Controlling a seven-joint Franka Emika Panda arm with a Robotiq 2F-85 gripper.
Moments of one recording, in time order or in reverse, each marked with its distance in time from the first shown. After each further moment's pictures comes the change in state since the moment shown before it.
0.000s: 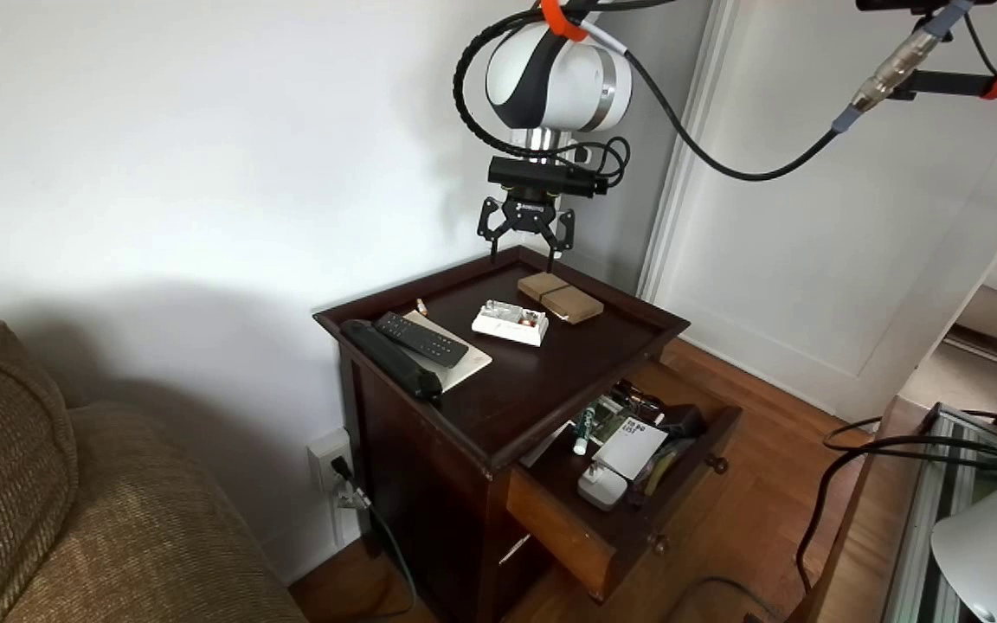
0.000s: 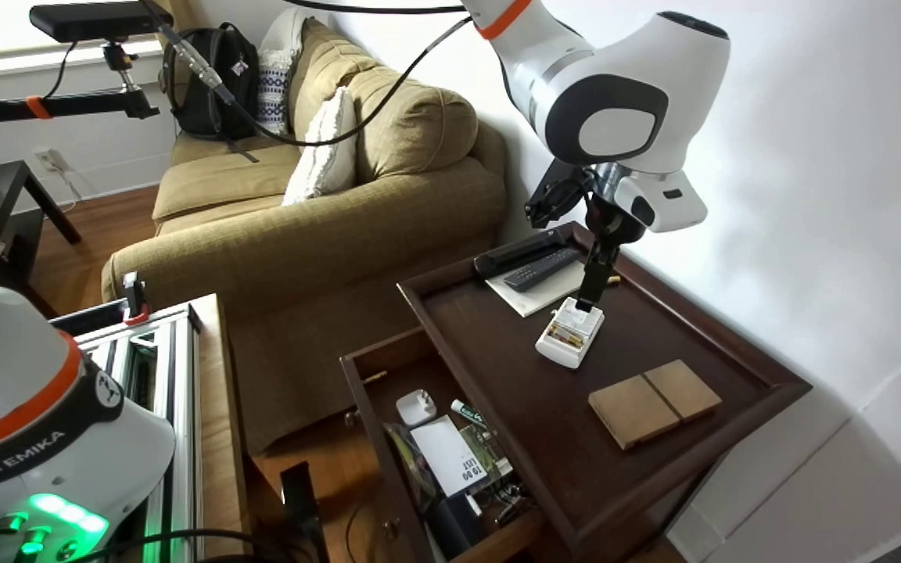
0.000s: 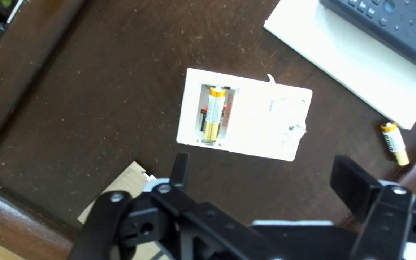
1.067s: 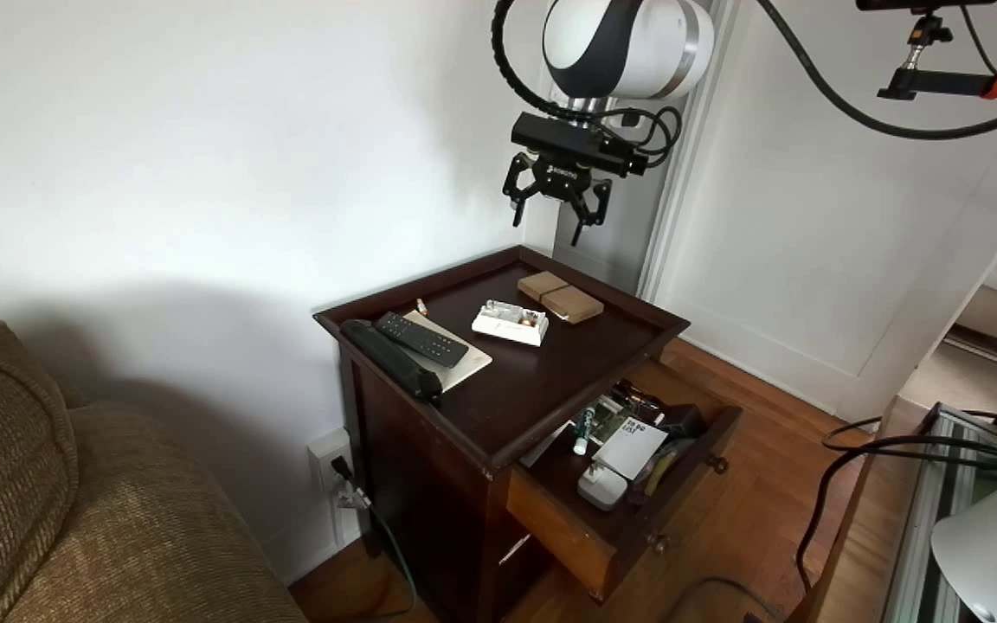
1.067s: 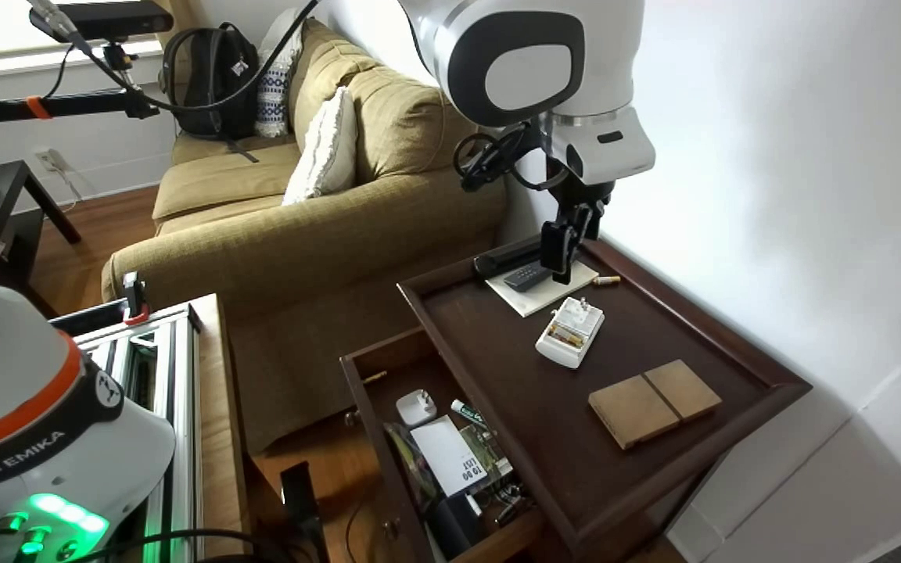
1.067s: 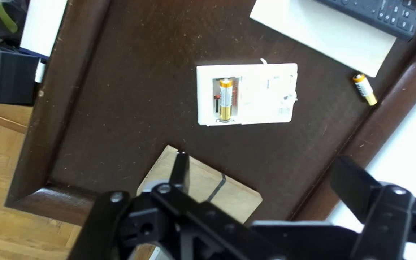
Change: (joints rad) arm 0.080 -0.321 -0.058 -0.374 -0.090 0.259 0.253
